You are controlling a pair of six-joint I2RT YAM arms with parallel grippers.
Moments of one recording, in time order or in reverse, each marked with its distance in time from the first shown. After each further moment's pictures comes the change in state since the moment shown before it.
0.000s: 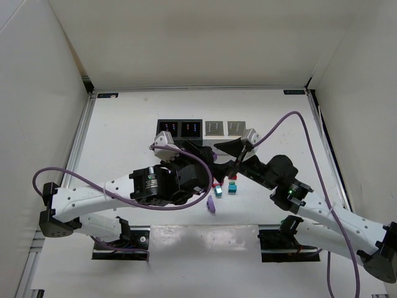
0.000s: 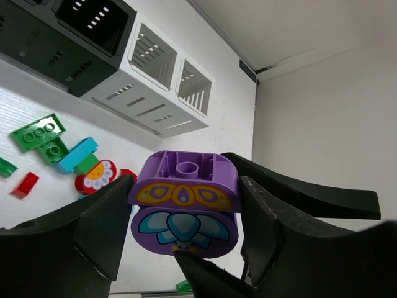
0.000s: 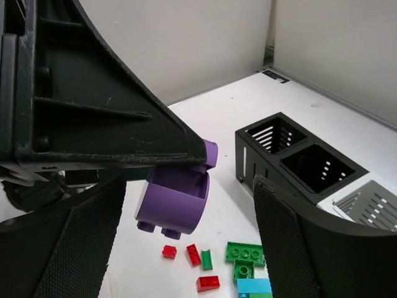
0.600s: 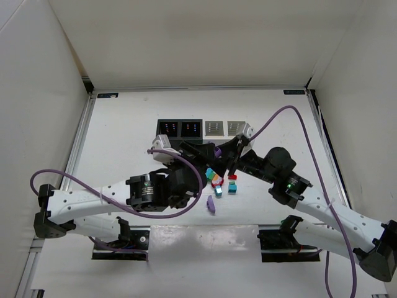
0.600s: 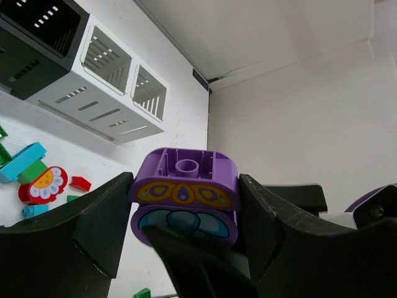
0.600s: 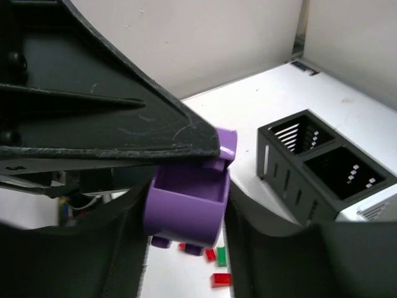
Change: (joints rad) left arm -0.029 -0.075 -0.139 0.342 -0.068 0.102; right arm -0.060 0.061 0.077 -0.053 -0.170 0.045
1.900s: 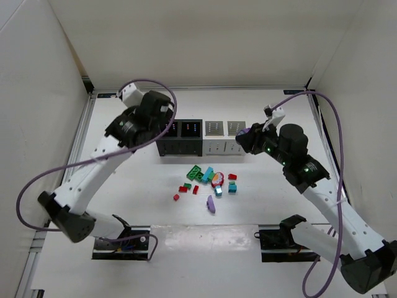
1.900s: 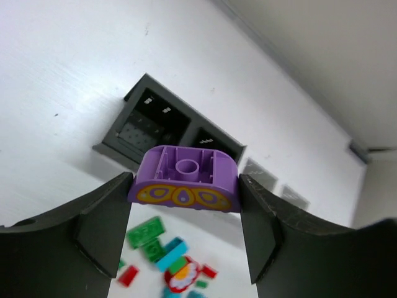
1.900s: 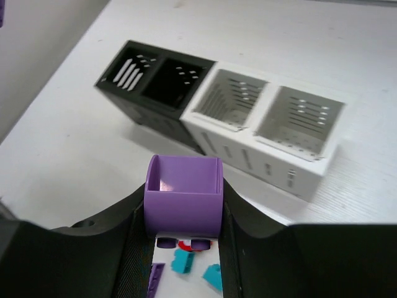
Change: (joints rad) left arm 0.705 0.122 0.309 -0.361 0.419 0.369; right arm -0.351 0.003 0.169 -0.531 0.155 0.100
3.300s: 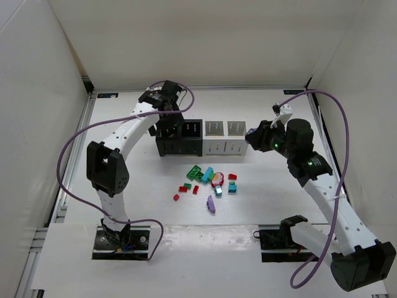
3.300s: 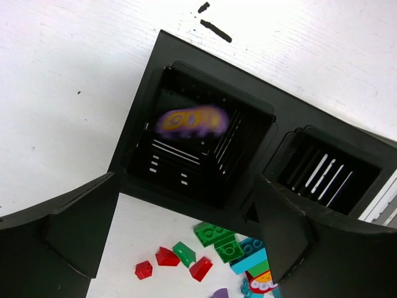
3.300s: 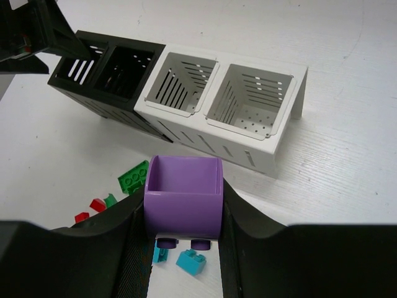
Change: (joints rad) left arm 0.244 0.559 0.260 -0.190 0.372 0.314; right arm -0.217 0.055 0.028 -0.087 -0.106 -0.025
